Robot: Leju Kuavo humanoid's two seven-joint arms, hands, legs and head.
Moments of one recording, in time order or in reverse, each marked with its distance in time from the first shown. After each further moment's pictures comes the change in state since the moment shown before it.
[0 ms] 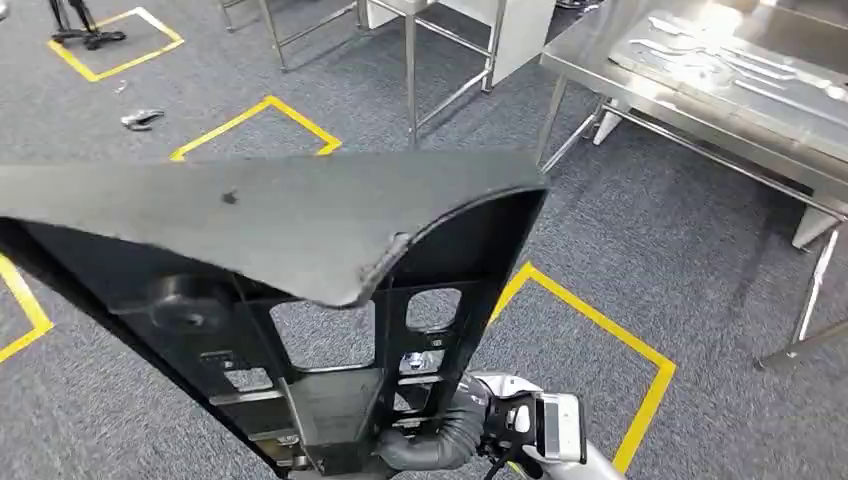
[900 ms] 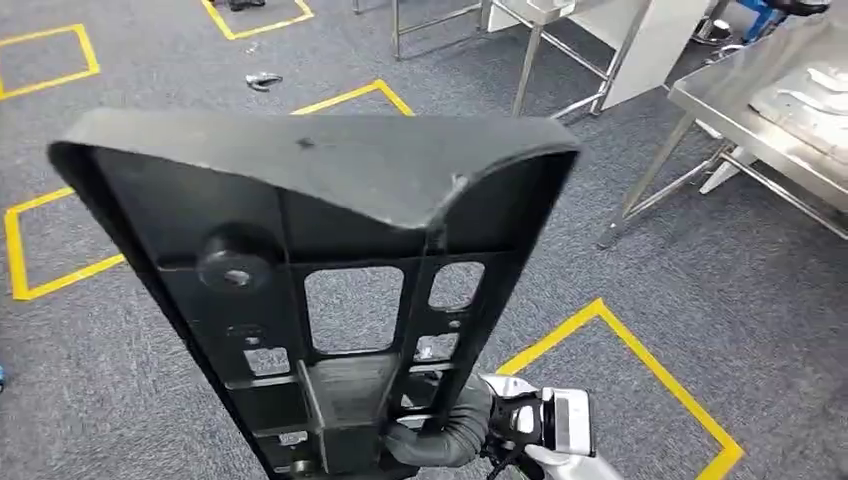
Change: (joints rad) left arm 0.009 0.008 0.012 0.000 0.012 0.009 0.035; right arm 0.010 -0.001 -0.002 0.010 -0.019 -0.021 -0.025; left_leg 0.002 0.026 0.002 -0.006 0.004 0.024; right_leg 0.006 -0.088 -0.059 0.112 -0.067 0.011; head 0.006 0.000
